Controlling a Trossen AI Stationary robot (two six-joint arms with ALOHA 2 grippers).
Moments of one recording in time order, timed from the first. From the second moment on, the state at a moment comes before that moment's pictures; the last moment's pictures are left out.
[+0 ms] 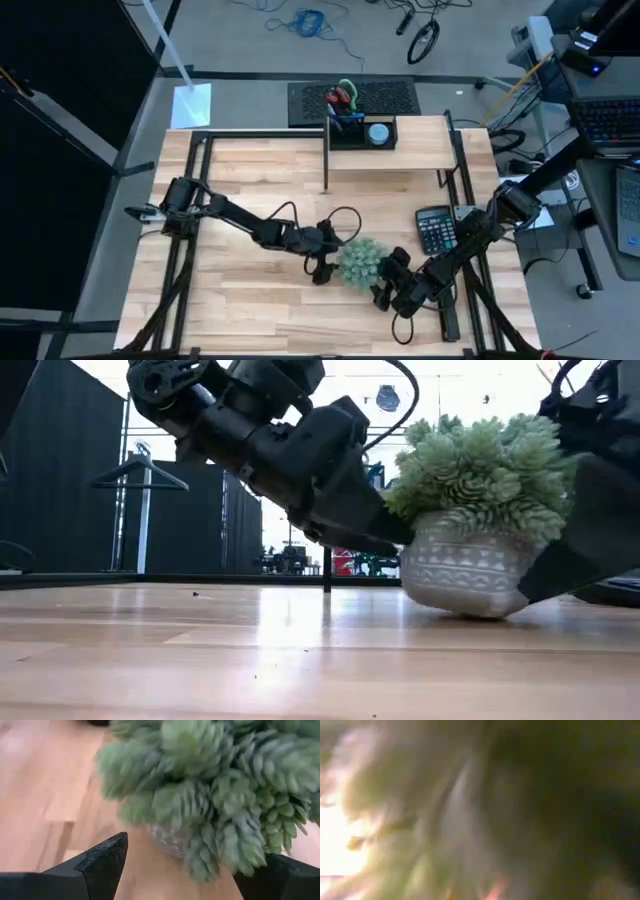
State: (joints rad) left arm -0.17 1.97 1.01 0.43 -0.04 -0.15; right arm 0.72 1.72 0.72 -0.03 0.70 1.11
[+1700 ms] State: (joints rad) left arm -0.17 1.98 1.01 0.43 0.01 -0.15; right arm 0.72 1.71 0.72 -0.03 0.70 1.09
